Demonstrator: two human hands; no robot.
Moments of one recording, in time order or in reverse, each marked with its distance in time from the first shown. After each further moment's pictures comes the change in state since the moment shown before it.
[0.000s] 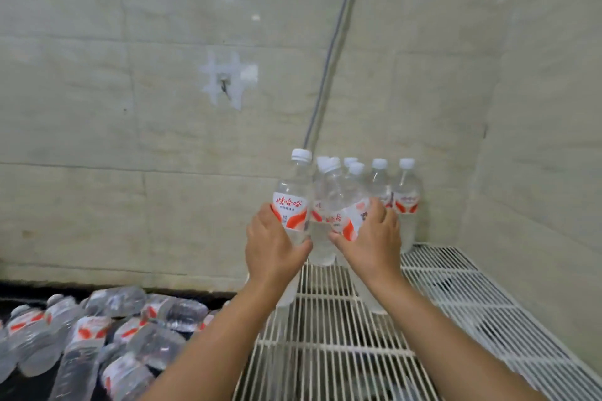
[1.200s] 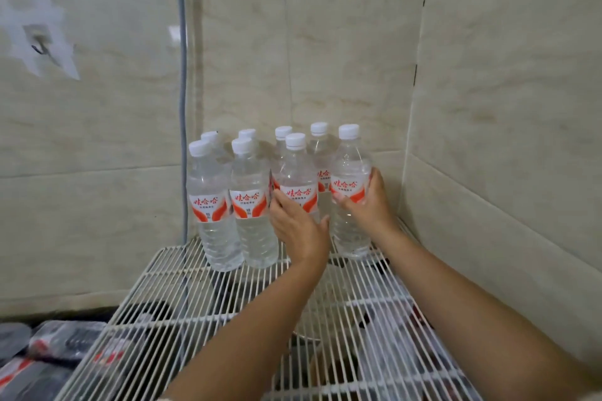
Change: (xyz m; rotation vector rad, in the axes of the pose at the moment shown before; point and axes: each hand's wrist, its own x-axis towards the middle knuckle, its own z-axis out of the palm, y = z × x) left_hand 0.001 0.133 0.232 -0.123 -0.235 -0.172; right_hand 0.142 0.213 -0.009 0.560 -0.059 0.161
